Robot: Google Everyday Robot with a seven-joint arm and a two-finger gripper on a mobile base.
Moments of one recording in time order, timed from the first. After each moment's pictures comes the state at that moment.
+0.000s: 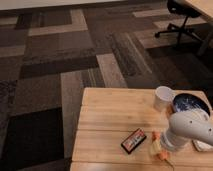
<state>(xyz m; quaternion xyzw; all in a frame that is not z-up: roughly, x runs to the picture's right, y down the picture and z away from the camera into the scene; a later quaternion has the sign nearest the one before) 0.265 0.310 0.678 -0.31 0.23 0.65 0.66</state>
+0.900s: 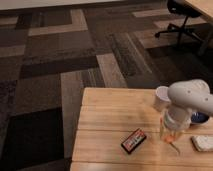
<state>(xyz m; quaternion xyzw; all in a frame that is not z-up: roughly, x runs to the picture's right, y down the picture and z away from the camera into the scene) 0.268 0.188 0.649 -0.30 0.31 0.64 0.63</state>
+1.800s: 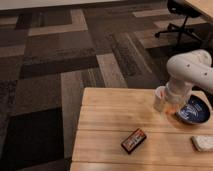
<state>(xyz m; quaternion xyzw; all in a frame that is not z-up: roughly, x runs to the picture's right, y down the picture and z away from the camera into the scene) 0.303 0.069 0.656 -0.20 0.27 0.63 0.71</state>
